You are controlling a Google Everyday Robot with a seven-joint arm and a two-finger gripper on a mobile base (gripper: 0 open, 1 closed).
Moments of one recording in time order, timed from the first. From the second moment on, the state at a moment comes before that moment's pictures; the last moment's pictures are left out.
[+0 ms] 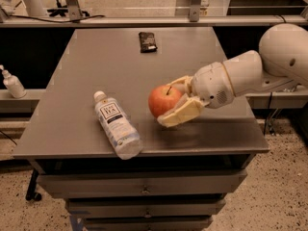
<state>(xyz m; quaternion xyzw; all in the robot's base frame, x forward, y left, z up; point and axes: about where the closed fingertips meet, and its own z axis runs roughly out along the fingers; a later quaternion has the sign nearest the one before) 0.482 -0.030 0.878 -0.59 0.62 0.38 0.35</state>
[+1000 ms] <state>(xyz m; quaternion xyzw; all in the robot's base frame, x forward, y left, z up) 0.424 0.013 0.857 -0.66 0.55 0.38 0.33</state>
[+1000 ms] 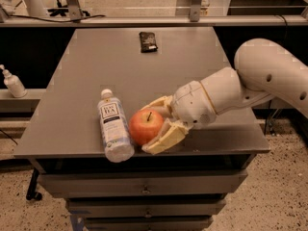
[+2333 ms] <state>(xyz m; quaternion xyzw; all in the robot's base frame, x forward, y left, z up) 0.458 0.016 0.839 -0.69 0.55 0.33 0.34</state>
